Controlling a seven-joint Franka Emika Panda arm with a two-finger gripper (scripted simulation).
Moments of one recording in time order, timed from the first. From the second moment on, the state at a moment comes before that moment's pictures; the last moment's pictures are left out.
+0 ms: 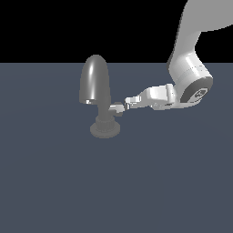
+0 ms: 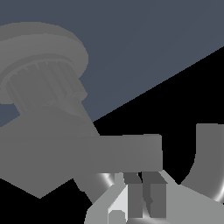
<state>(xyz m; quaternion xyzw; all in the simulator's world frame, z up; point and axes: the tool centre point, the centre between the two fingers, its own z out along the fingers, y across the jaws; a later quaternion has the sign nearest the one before) 0.014 -0.039 0.158 -0.41 0.58 0.64 0.29</state>
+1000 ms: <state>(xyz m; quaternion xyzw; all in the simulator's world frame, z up) 0.013 -0.039 0.123 -0.43 0.56 0.64 0.31</state>
